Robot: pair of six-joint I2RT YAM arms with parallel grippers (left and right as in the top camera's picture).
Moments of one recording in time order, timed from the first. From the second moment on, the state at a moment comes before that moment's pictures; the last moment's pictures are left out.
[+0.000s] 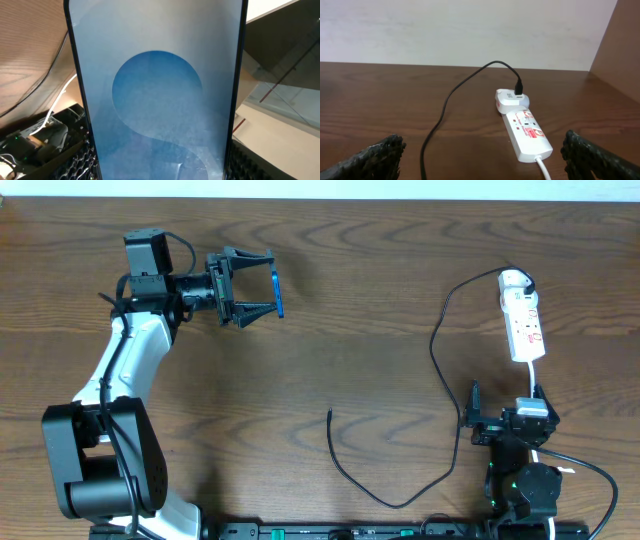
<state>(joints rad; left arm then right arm) 0.09 1.75 1.19 -0.11 1.38 -1.58 0.03 0.01 0.01 -0.06 0.13 -0.05</state>
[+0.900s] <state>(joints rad) 0.09 1.75 1.19 -0.10 1.38 -1.53 0.03 0.01 0.01 -0.06 0.13 -0.05</state>
